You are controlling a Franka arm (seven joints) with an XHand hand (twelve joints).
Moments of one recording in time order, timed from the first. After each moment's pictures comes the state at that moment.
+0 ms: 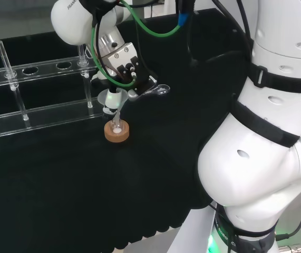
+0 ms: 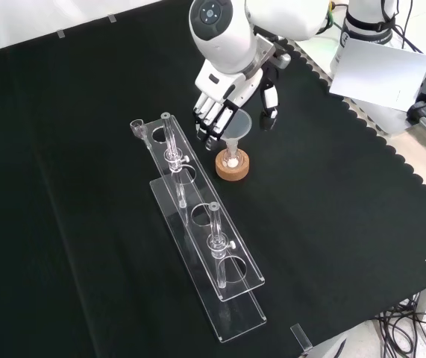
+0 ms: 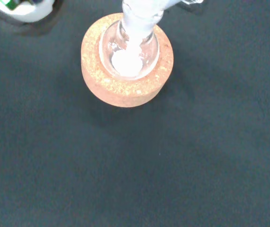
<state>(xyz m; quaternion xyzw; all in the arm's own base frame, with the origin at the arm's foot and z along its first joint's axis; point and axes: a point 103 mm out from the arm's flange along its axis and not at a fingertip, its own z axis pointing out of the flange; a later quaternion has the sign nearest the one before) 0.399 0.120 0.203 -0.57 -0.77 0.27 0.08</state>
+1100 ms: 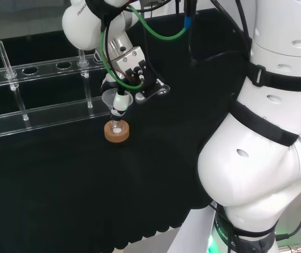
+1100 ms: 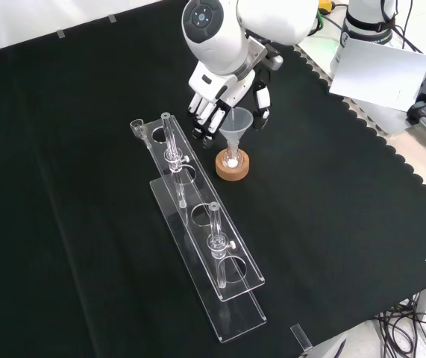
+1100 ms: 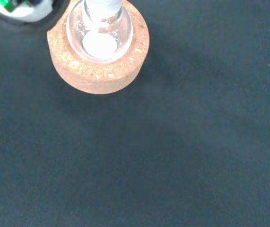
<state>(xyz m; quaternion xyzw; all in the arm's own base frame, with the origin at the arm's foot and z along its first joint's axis) 0.404 0.098 0.188 -0.58 -0.76 0.28 0.08</state>
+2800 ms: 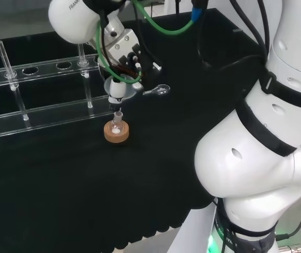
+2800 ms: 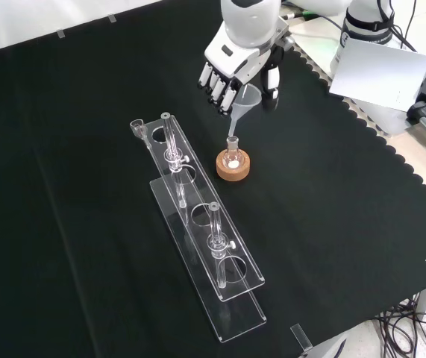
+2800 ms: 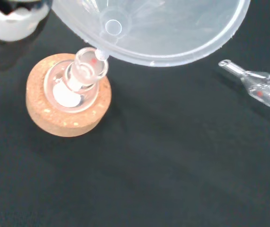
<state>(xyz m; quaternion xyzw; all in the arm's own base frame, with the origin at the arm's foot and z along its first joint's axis) 0.395 0.112 0.256 -0.58 -0.76 0.28 -0.03</state>
